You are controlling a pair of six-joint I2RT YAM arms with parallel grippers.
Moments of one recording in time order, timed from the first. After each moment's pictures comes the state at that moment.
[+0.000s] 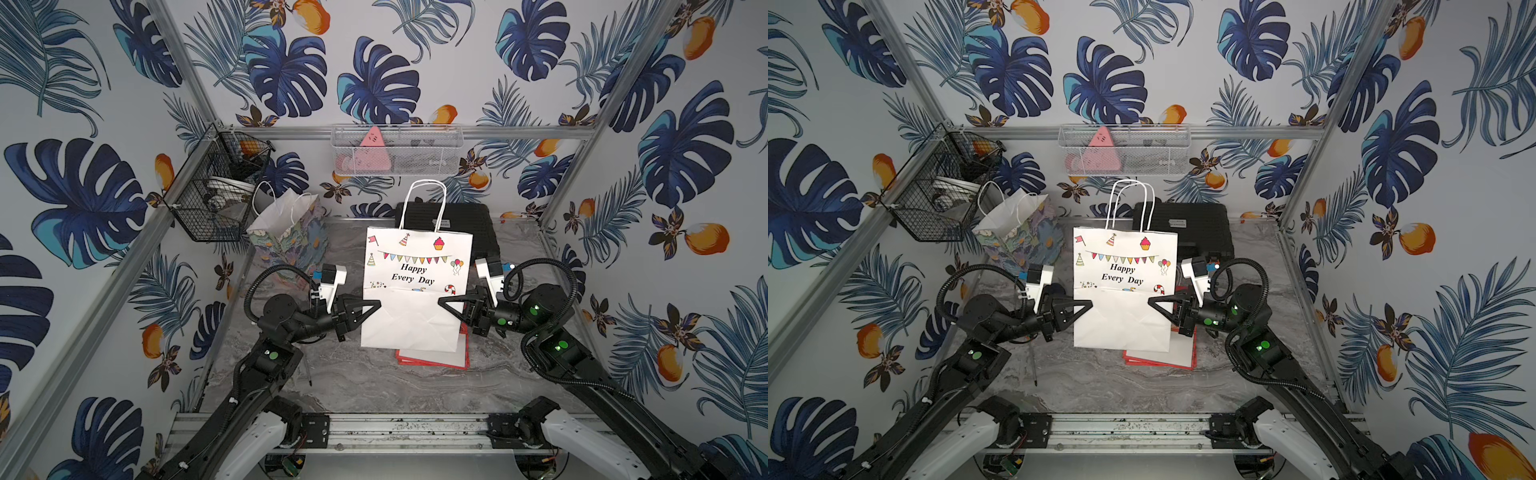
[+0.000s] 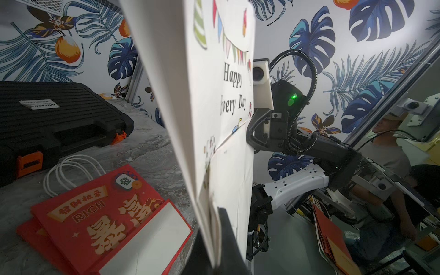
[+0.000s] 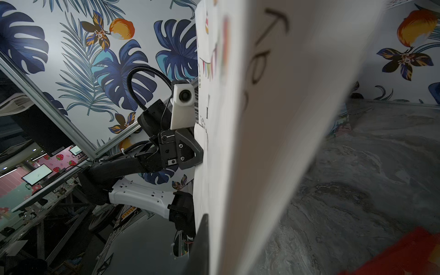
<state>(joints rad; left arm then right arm) -0.33 0.75 0.57 0.29 0.88 -0.58 0.52 0.83 0.69 0.22 -0.79 0.59</state>
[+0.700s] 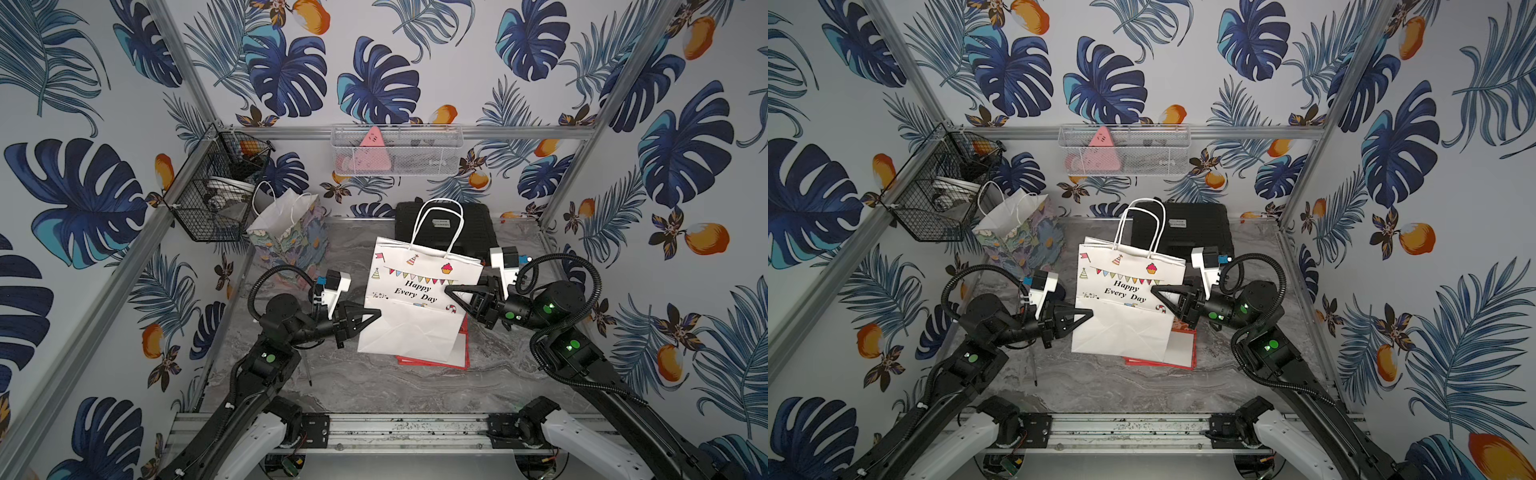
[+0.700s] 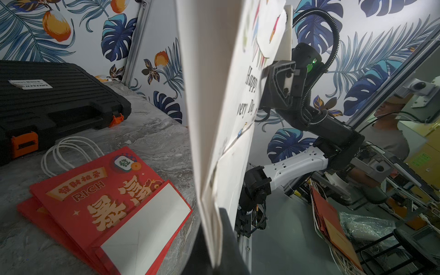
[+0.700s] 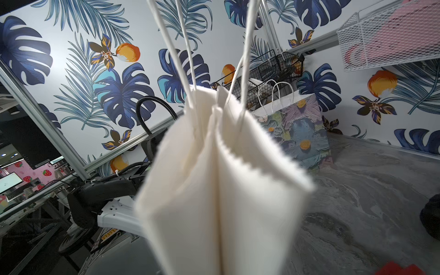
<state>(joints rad) -0.33 0.71 0.57 0.13 0.92 -0.49 0.52 0.81 0.79 0.20 -0.70 0.54</state>
